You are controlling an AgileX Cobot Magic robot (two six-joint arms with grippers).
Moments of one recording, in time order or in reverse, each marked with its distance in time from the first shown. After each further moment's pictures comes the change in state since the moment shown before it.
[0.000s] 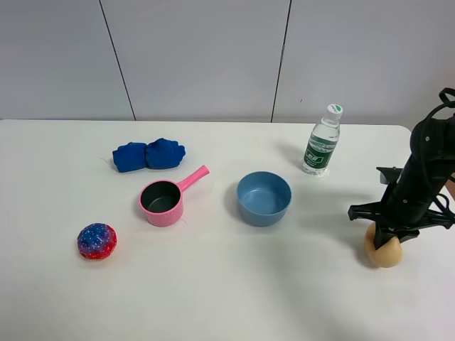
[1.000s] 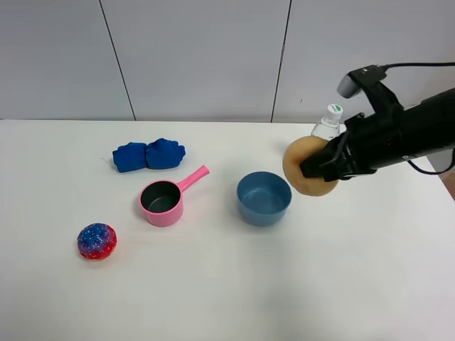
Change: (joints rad) left arm 0.000 0.000 0.000 0.000 0.000 0.000; right arm 0.280 -0.454 0.000 0.707 -0.180 -0.996
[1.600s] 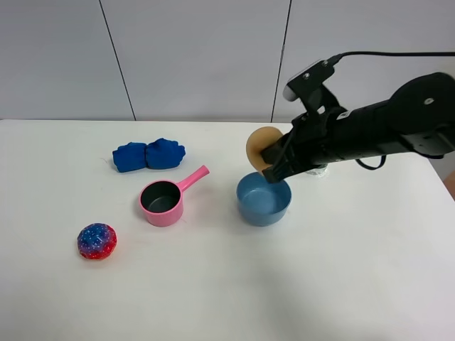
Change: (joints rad) left arm 0.000 0.000 0.000 0.000 0.000 0.000; right arm 0.231 0.175 0.001 -0.006 -0.375 -0.007
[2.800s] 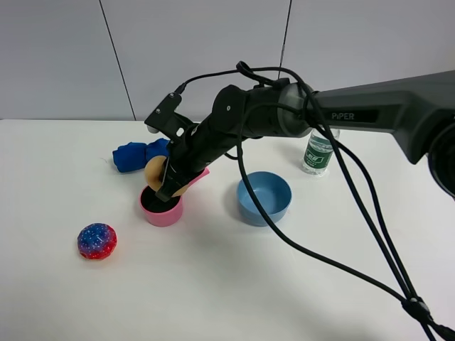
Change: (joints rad) left arm 0.000 0.000 0.000 0.000 0.000 0.000; right arm 0.250 0.623 -0.648 -0.159 0.164 0.034
